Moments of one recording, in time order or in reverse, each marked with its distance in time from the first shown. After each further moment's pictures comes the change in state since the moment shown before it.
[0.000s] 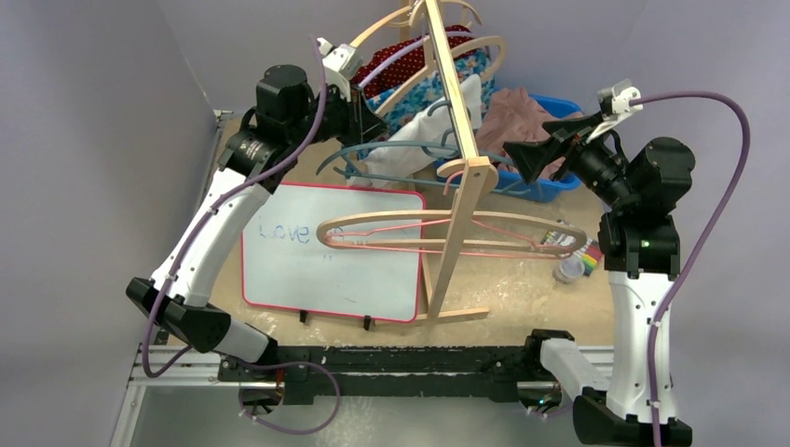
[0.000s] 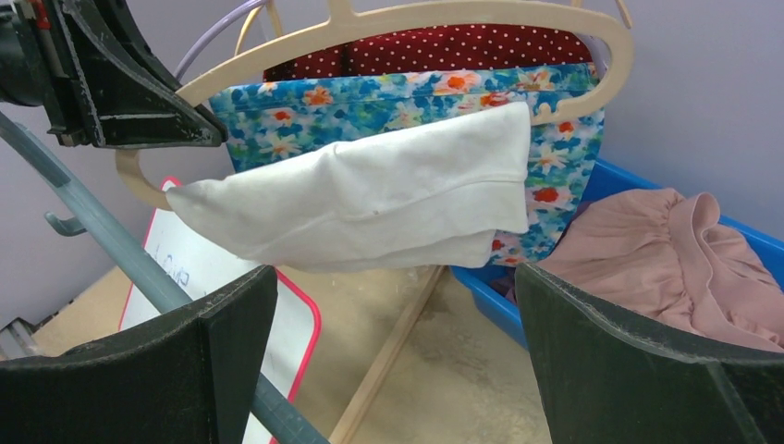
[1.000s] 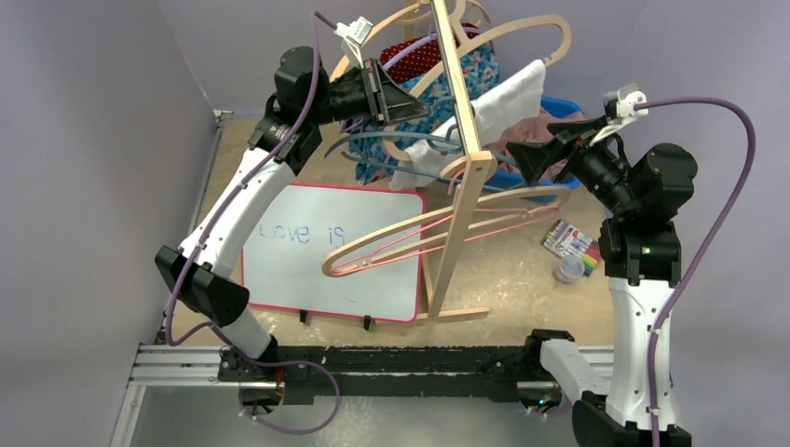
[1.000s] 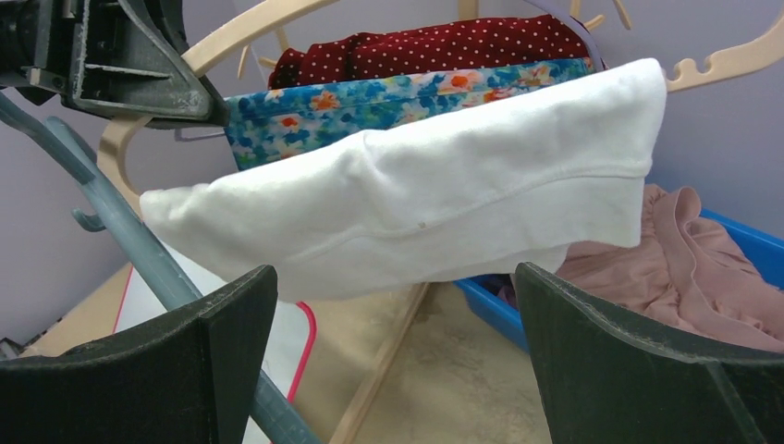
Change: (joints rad) left arm -0.008 0.179 0.105 0.330 0.313 -0.696; right arm 0.000 -0.029 -0.015 0.001 0.047 0.013
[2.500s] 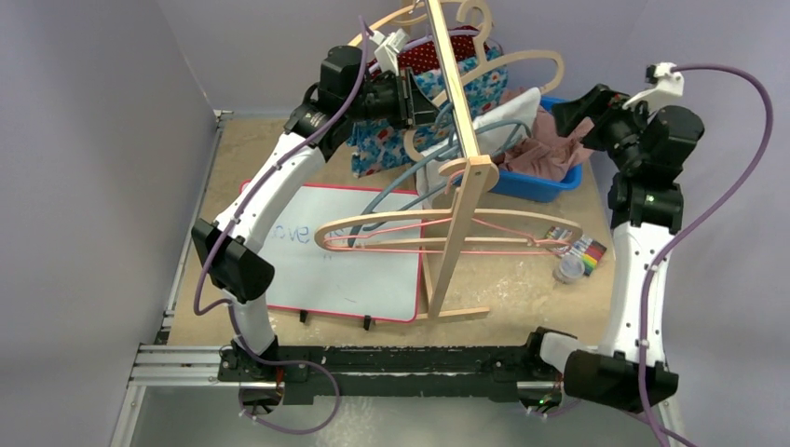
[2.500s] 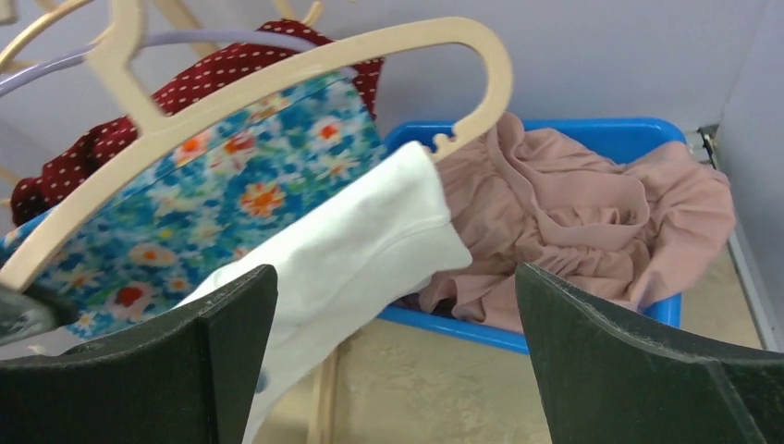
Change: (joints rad) left arm -0.064 0.203 0.183 -0.185 -0.096 0.185; right arm -0.163 0.208 0.062 0.002 0.237 0.132
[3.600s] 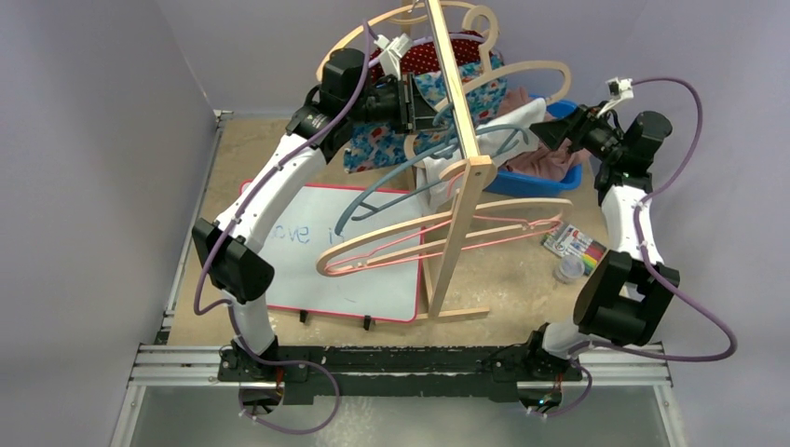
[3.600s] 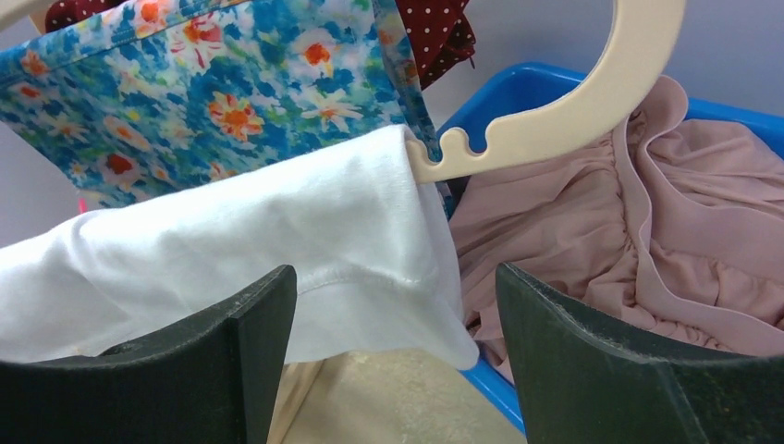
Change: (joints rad) left arm 0.000 -0.004 -0.023 0.011 0.056 -0.012; right arm -0.138 0.361 -0.228 0.615 -0.593 0.060
